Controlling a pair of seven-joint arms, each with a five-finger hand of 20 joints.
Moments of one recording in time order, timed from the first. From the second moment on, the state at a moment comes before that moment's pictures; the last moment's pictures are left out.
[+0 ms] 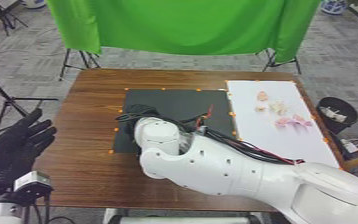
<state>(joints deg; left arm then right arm) 150.1 -40.9 -107.2 -132.1 22.4 26.9 32.5 -41.2 -80.9 13.1 -87.3 -103.3 -7.6 54.0</state>
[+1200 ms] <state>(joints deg) 153.2 -41.8 -105.1 -132.9 21.3 27.8 37.8 -35.7 -68.0 17.5 -104.4 -97.1 -7.7 49.3</state>
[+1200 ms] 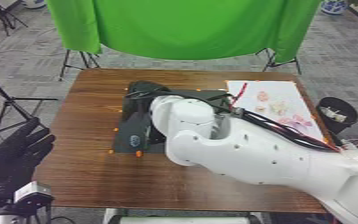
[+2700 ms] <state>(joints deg) 149.8 -37.4 -99.7 -132.8 19.4 27.7 38.7 -51.5 -35.6 37.0 -98.7 -90.5 -11.1 65.3</state>
